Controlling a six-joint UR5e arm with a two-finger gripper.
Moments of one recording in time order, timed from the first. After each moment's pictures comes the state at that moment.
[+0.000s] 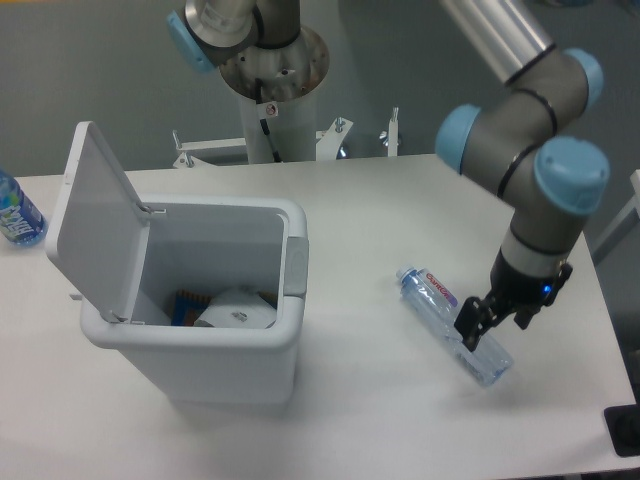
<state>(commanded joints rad) 2.66 -2.21 -1.30 -1.11 1.45 0.21</state>
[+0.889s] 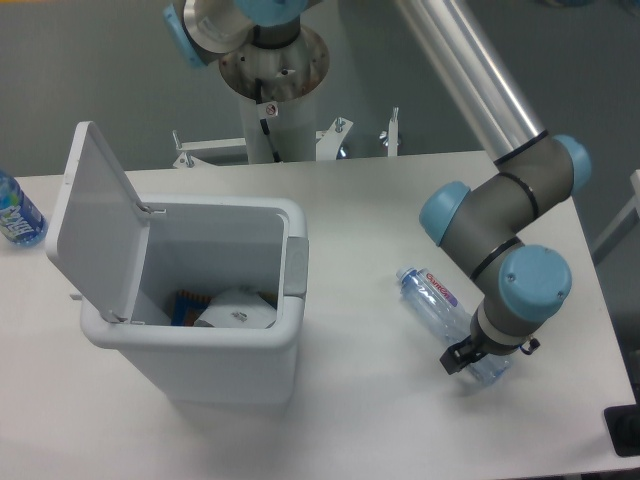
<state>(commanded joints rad) 2.60 -2.34 -1.24 -1.15 1.68 0.12</state>
